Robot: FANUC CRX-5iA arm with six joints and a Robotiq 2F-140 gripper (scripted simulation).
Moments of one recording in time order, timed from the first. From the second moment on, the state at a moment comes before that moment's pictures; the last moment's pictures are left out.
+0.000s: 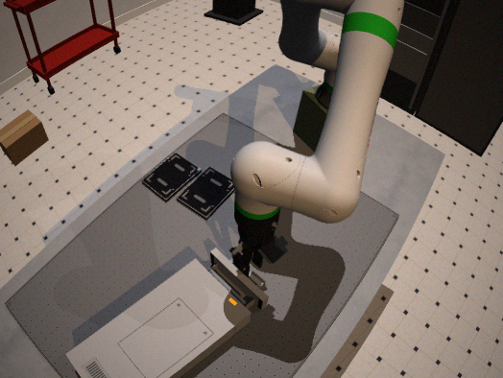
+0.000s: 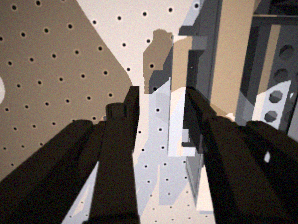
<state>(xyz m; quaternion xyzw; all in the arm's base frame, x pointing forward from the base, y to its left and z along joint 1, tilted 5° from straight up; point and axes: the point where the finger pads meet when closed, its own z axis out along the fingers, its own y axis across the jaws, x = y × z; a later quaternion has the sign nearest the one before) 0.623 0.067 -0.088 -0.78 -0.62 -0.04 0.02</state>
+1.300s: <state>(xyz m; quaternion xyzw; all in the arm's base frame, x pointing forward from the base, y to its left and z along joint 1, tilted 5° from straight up) 0.579 0.077 -0.089 -0.78 -0.62 -0.04 0.02</state>
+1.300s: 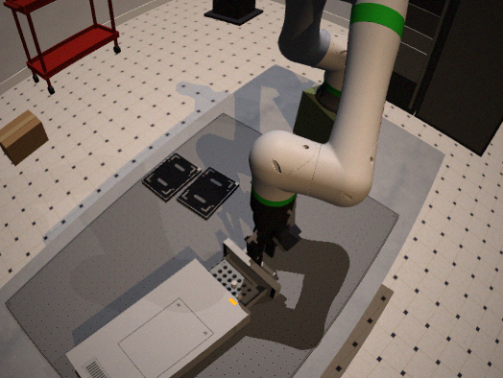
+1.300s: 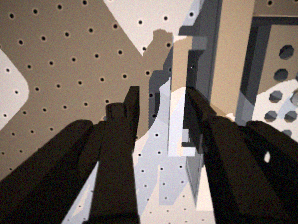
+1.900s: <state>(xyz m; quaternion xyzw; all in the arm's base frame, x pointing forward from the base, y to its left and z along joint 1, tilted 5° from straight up) 0.560 0.082 -0.089 -0.78 -0.62 -0.04 0.02</state>
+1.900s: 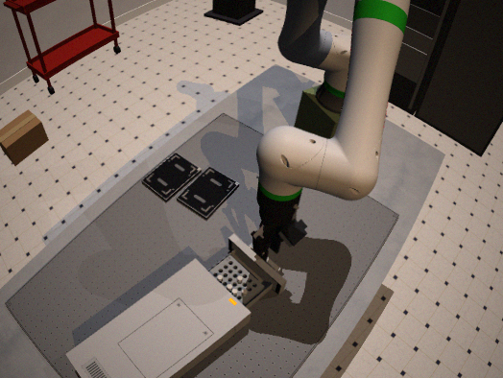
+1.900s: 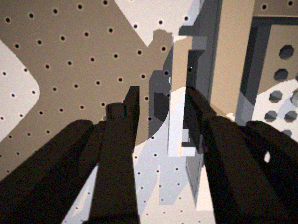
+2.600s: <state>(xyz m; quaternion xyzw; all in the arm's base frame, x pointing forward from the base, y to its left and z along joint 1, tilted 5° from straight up) 0.536 0.087 -0.090 -0.78 -0.62 -0.04 0.02</state>
